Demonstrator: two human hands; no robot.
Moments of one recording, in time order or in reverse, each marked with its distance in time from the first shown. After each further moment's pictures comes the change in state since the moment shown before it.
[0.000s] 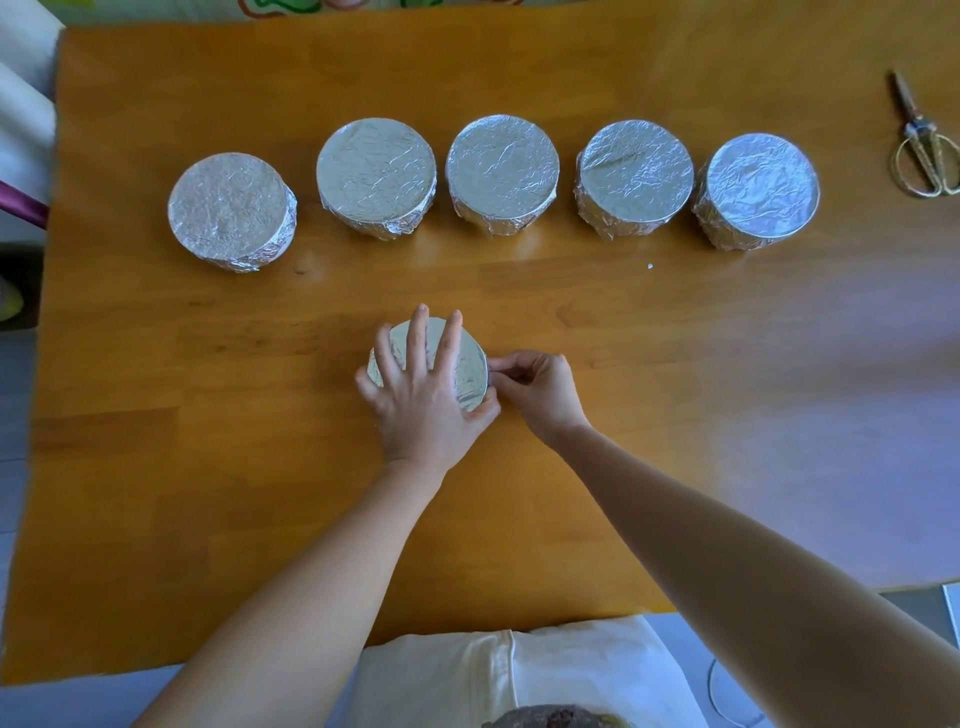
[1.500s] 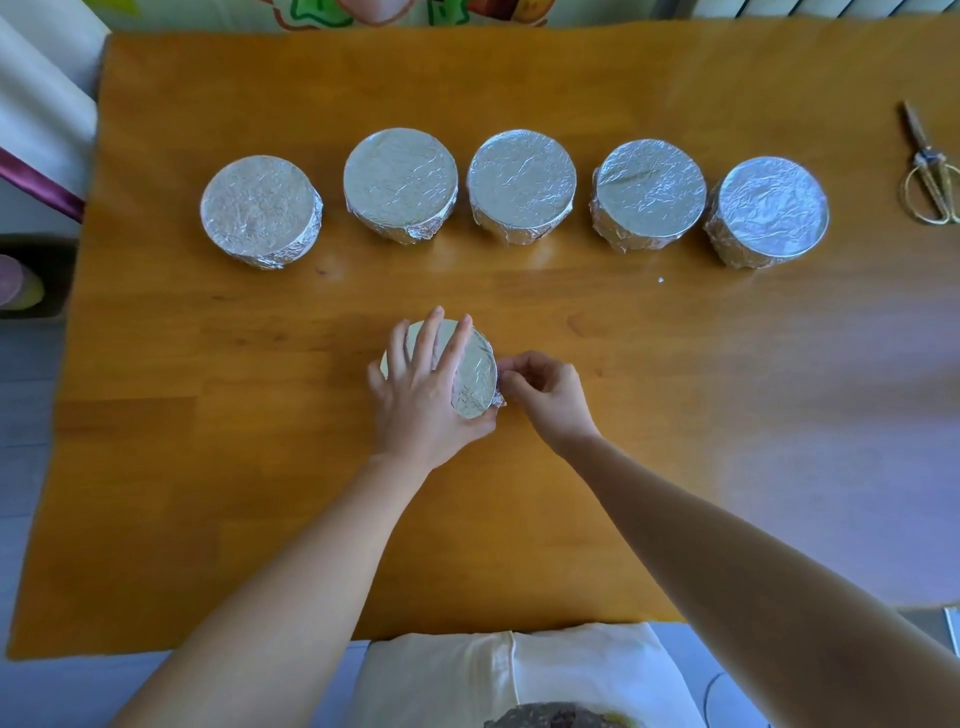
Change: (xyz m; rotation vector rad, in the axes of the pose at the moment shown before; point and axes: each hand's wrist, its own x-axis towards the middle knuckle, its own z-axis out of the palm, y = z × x) left_hand 0.002 -0.021 -0.007 -0.077 -0.040 0.119; right_hand -0.008 -0.009 0.000 -0.034 -0.012 0.044
